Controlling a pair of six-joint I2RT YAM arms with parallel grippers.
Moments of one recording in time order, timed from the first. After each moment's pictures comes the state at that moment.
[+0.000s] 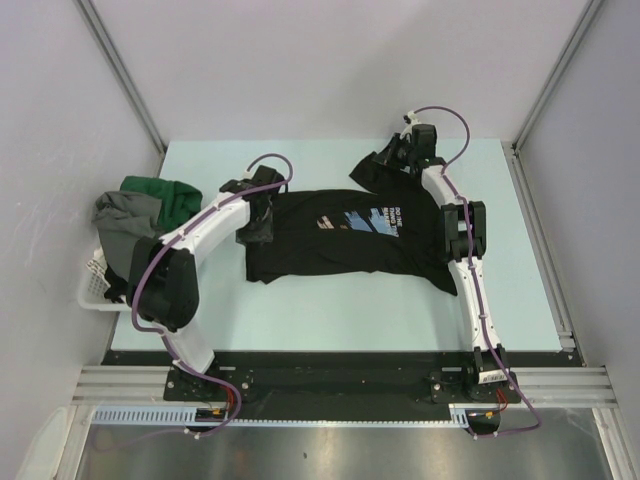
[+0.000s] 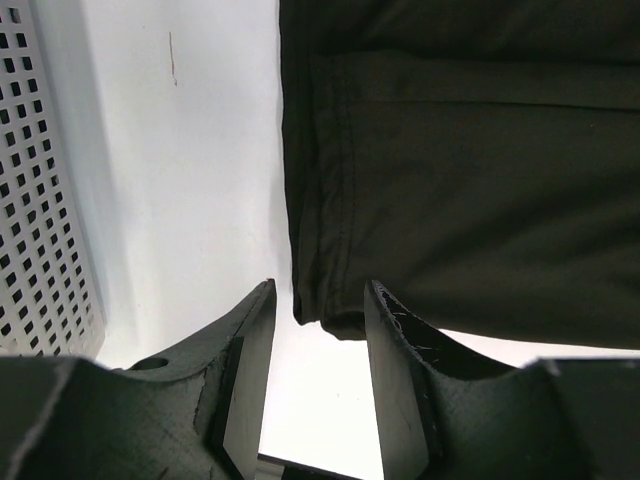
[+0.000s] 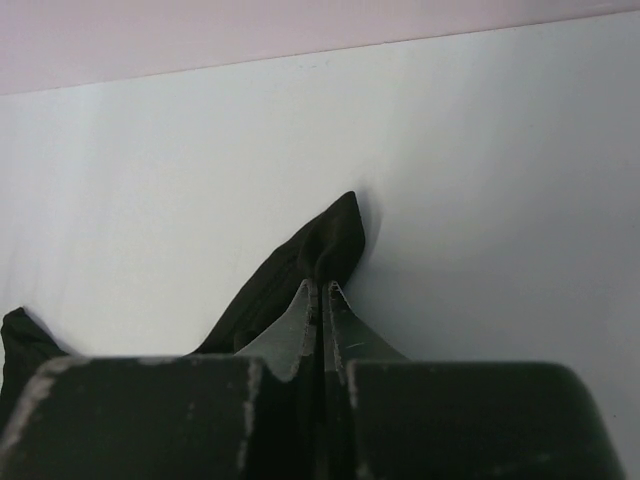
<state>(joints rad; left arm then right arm) -0.40 1.74 1.36 -0.91 -0.35 -0.41 0.14 2.84 2.52 -0.12 -0.46 0.48</state>
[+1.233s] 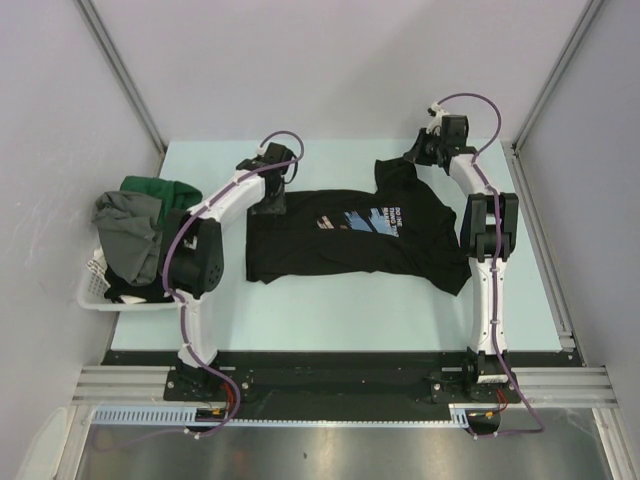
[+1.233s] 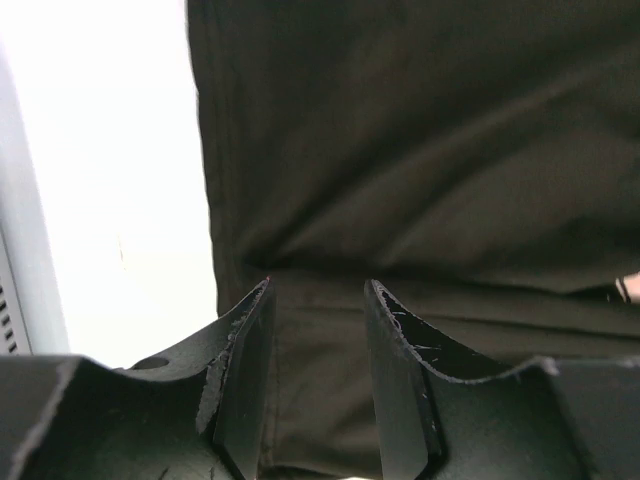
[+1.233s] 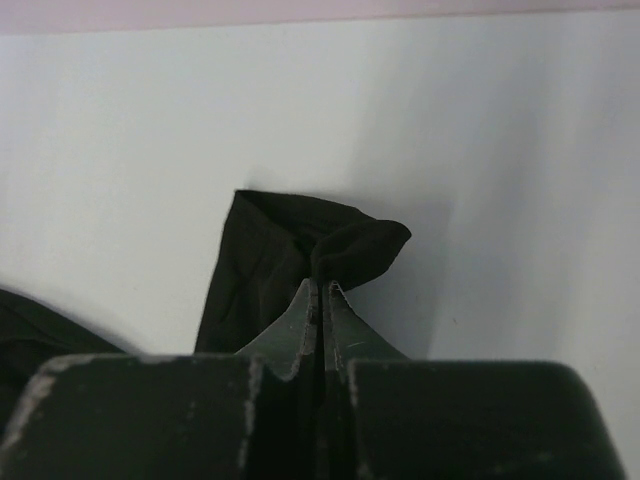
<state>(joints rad) -0.36 2.03 1.67 -0.80 -0.34 -0.36 0.03 2.54 2.21 -0.24 -0.41 0.22</state>
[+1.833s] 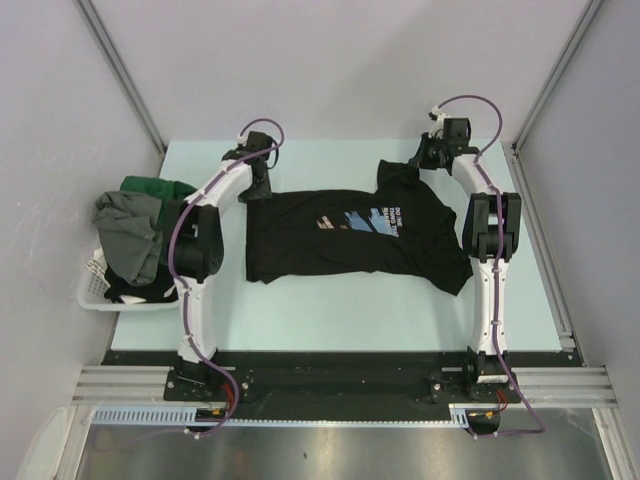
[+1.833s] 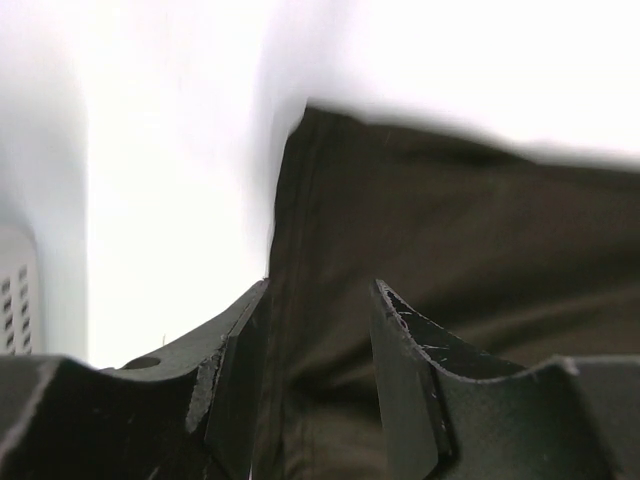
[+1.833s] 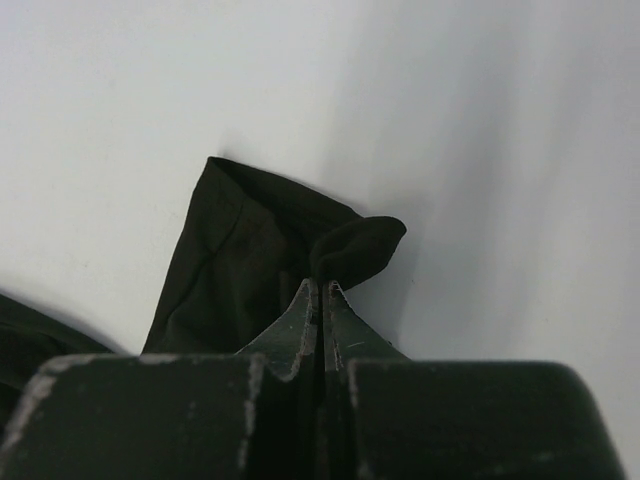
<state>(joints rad) -0.23 2.18 1.83 -0.75 -0.34 -0.35 0.03 2.51 2.18 -0.31 -0.36 0.15</state>
